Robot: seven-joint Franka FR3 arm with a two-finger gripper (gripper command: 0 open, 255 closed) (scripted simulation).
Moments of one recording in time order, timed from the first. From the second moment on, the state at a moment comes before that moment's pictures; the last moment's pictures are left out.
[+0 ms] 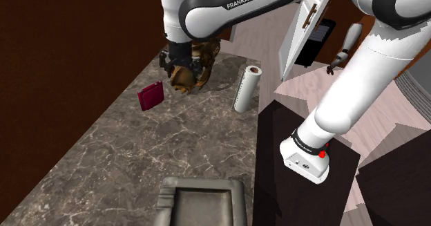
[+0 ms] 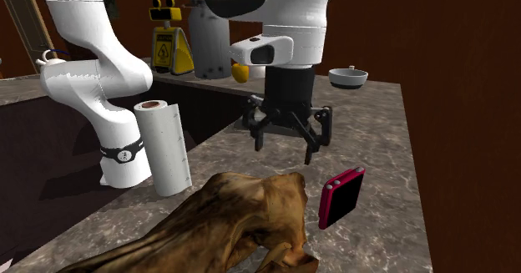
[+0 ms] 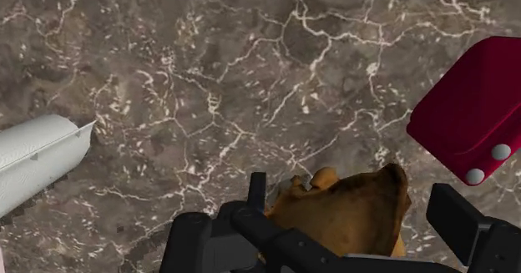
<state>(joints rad) -0.04 0.08 0.58 -2.01 -0.07 2.04 1.52</state>
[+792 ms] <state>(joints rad) 0.07 0.43 0.52 -1.71 -0.23 2.06 1.85</state>
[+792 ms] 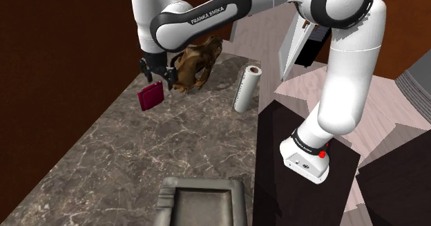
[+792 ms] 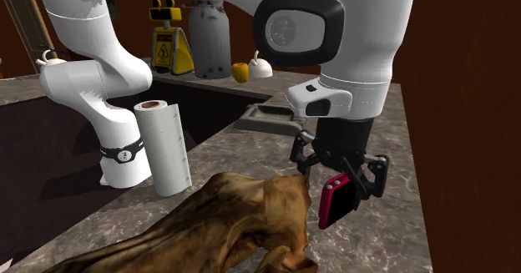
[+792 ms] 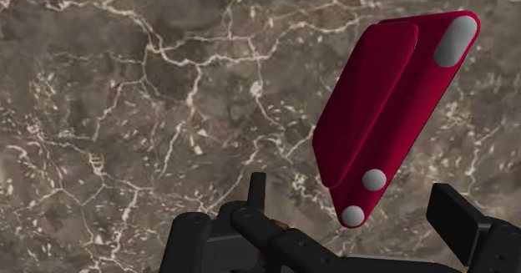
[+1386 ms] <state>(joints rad) 0.07 0.45 0.52 -1.73 -0.24 2.09 1.85</state>
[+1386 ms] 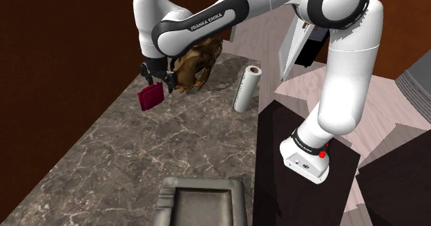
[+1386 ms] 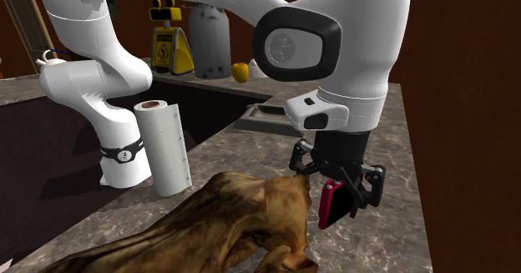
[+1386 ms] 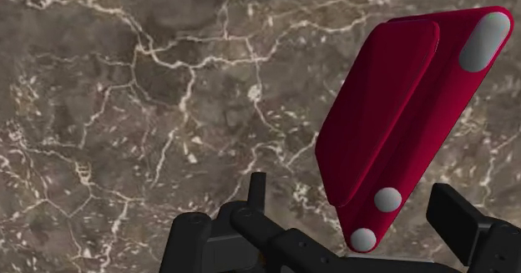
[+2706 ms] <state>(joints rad) 0.06 0.41 0.53 -1.68 -0.21 2.01 1.84</state>
